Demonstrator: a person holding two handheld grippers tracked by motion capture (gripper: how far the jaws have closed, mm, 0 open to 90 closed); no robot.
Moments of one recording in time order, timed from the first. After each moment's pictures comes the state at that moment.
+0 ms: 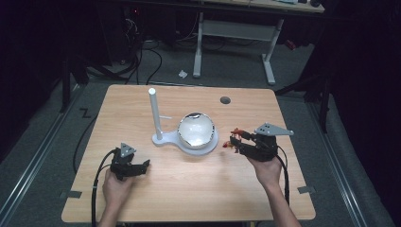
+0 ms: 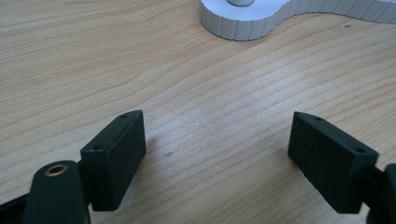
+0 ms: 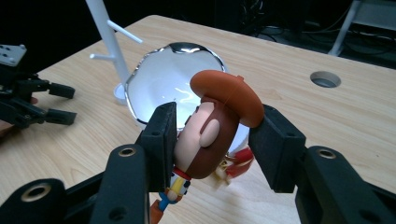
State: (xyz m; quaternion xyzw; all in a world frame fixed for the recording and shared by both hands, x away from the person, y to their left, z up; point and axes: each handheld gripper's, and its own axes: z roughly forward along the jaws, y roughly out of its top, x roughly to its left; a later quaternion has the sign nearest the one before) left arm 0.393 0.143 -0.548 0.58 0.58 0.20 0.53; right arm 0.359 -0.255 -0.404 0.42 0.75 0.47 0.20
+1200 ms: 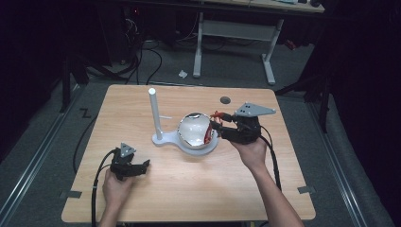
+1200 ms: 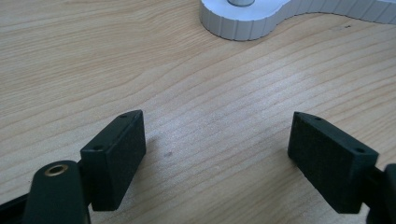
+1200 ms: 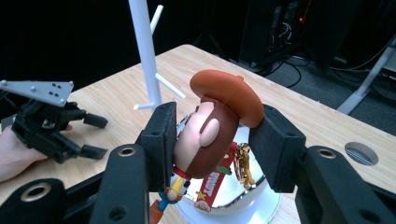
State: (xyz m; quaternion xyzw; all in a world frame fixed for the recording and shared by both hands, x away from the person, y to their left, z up) left arm 0.393 0.144 -0.548 0.58 0.58 0.20 0.53; right arm 0.387 -0.200 -0.353 0.35 0.77 0.49 0.21
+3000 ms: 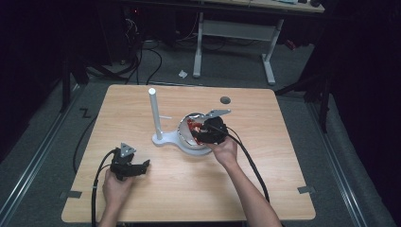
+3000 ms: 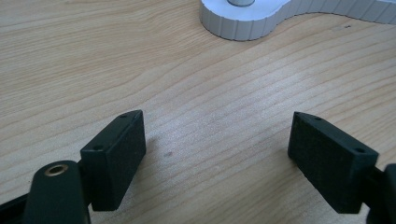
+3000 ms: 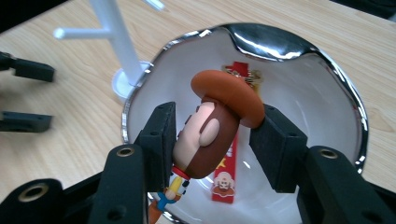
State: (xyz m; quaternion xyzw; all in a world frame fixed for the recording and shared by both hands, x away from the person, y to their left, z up) left arm 0.393 0.144 -0.548 0.58 0.58 0.20 0.53; right arm 0.452 -0.142 -0.449 0.40 0.82 0.39 0.15
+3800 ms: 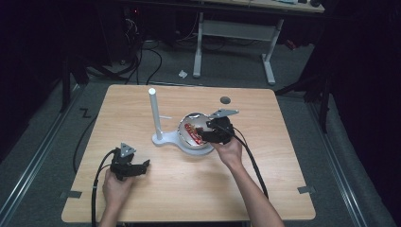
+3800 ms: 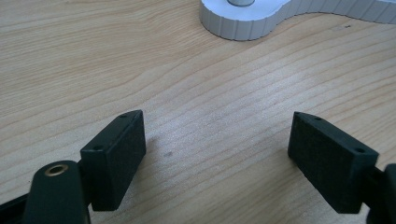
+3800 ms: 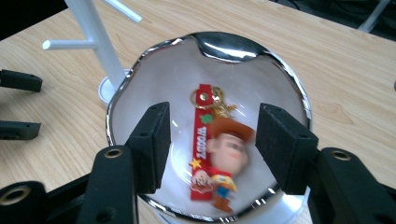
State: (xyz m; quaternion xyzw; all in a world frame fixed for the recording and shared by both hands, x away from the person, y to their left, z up) left arm 0.393 0.144 -0.548 0.58 0.58 0.20 0.53; right arm 0.445 -0.162 -0.440 0.41 0.80 0.39 0.17
